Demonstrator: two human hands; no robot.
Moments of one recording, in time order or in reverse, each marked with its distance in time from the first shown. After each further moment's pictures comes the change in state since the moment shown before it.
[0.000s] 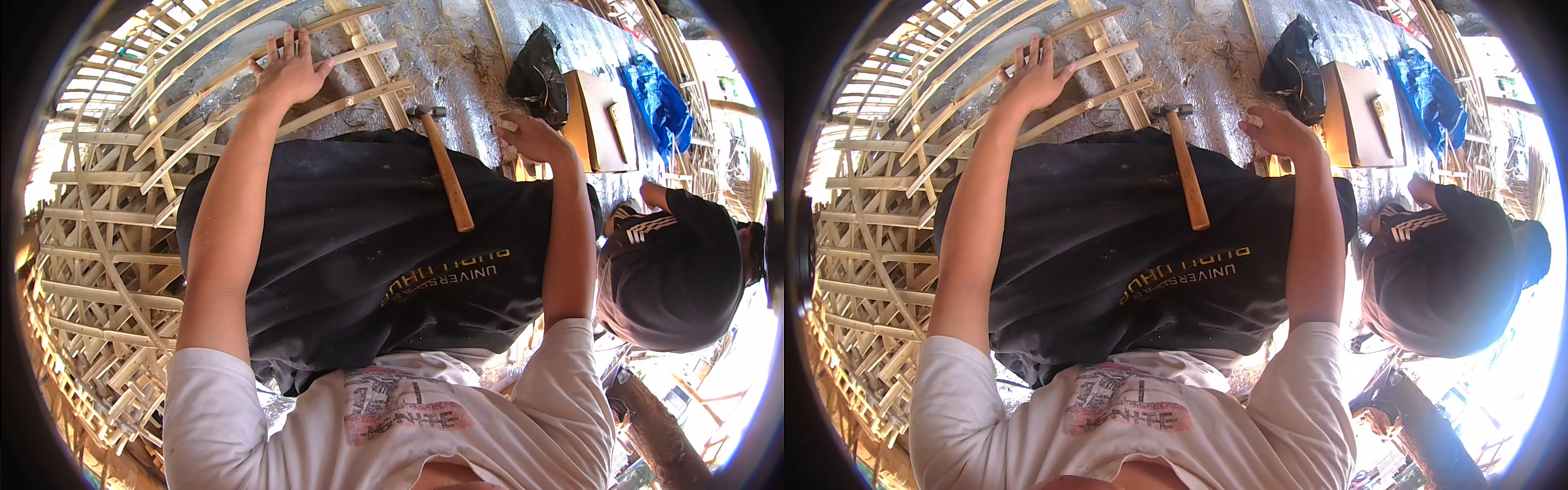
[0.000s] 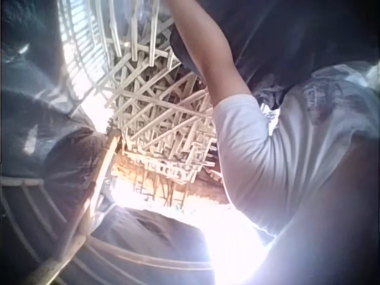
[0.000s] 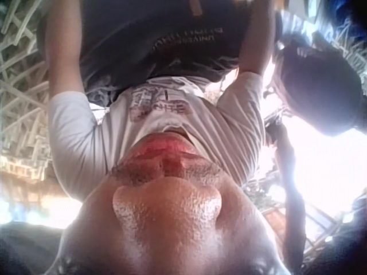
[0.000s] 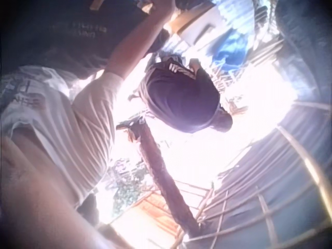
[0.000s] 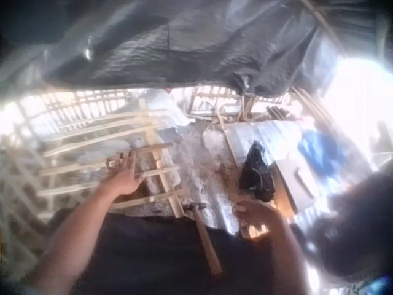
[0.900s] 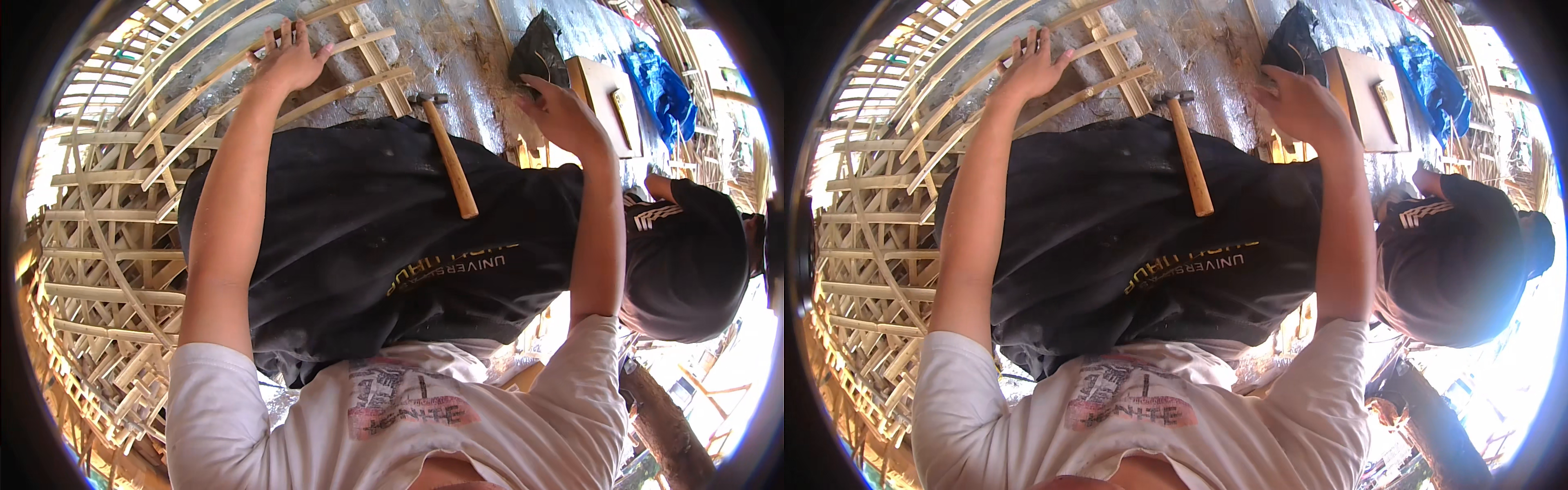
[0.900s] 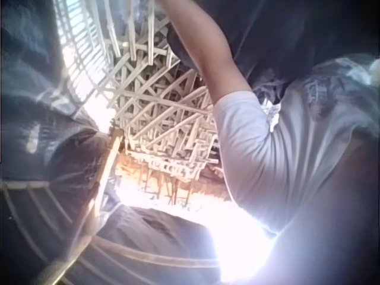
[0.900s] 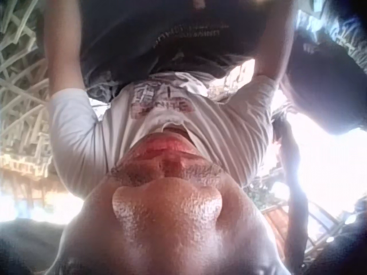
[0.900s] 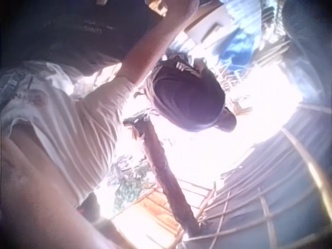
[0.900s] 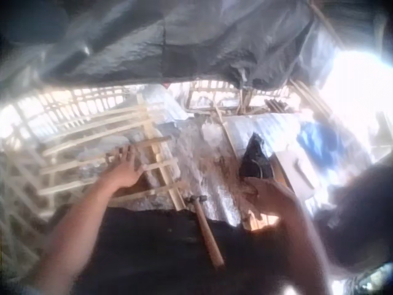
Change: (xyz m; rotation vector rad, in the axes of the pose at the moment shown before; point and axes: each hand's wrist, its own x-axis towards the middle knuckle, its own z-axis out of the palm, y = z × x) left_hand 0.003 -0.008 0.003 -0.037 0.043 0.016; right_hand -0.057 -0.046 -0.041 -0.088 0.370 -0.162
